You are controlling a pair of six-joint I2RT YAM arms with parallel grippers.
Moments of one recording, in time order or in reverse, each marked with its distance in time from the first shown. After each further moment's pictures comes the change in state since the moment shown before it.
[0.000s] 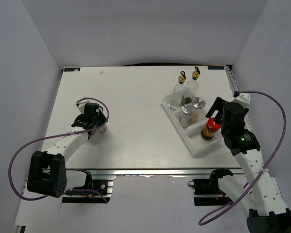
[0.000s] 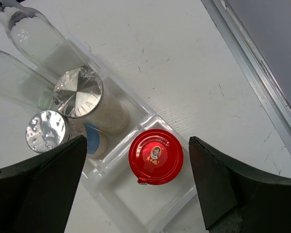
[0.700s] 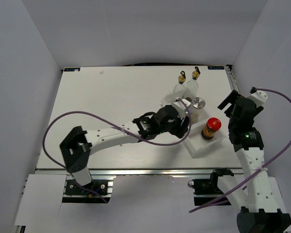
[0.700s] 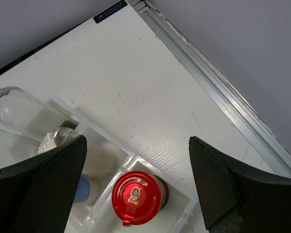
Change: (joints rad) left arm -0.921 0.401 0.641 0.090 0.193 0.381; right arm -0.159 0.024 0.030 0.114 0.025 0.002
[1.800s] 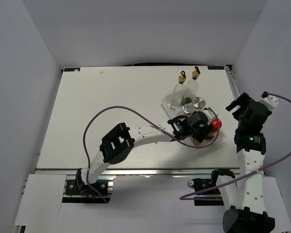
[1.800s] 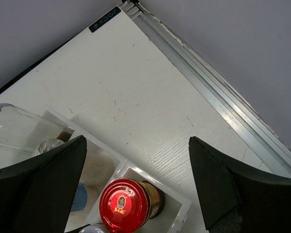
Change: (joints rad) left arm -0.089 0.564 0.542 -0.133 -0.044 0.091; right arm -0.281 -0.032 -0.052 0.060 -0.244 0.003
